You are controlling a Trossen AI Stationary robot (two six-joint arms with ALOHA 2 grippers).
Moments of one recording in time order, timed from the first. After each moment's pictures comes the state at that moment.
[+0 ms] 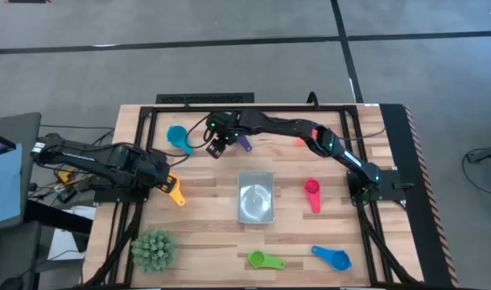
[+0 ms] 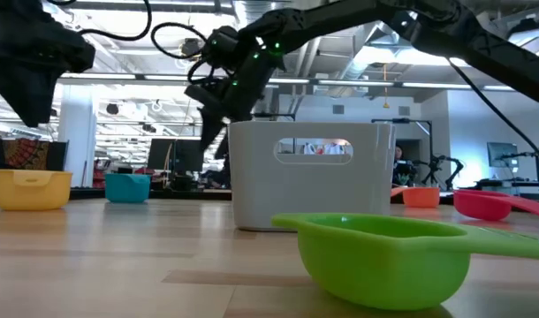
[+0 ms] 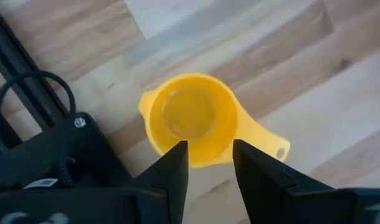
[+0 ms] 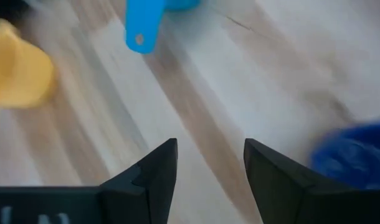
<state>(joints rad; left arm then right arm) -0.17 0.81 0.74 -1.17 -0.21 -1.24 -0.27 2.46 2.33 -0.79 -0.07 0.39</state>
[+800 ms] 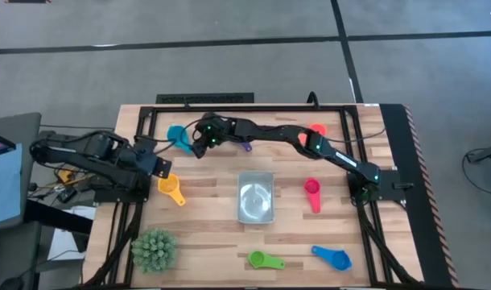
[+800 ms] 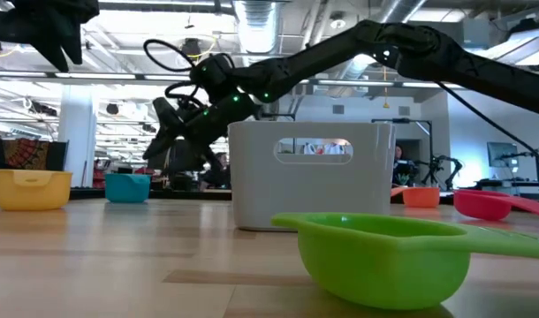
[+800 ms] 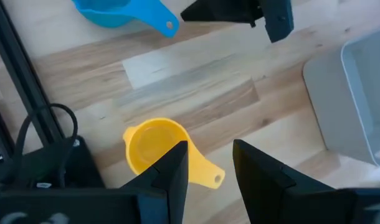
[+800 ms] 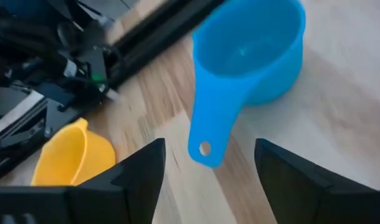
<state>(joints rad) -0.20 0.81 1.03 -1.30 -0.35 -1.37 -0.28 2.64 2.33 -0.24 -0.22 0.46</state>
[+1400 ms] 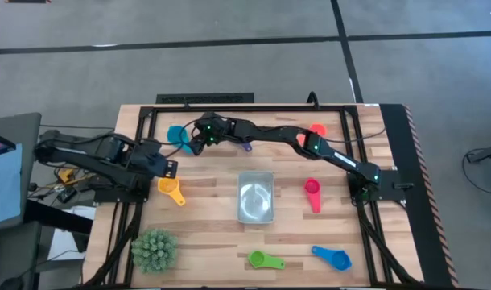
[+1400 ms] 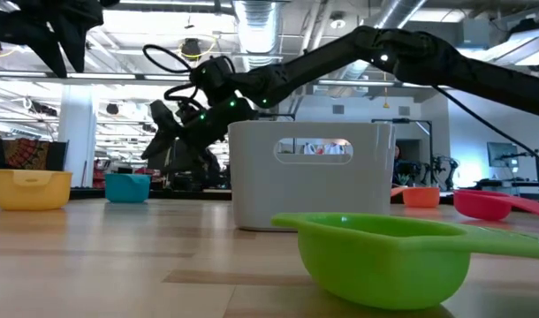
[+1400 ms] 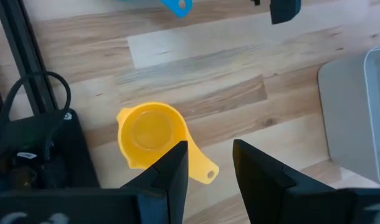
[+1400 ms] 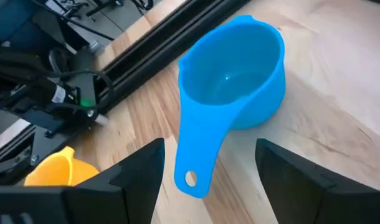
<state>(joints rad) -0.19 0.91 1.03 -1.29 -0.31 -1.51 -0.28 2.67 2.36 -0.19 -0.16 0.49</state>
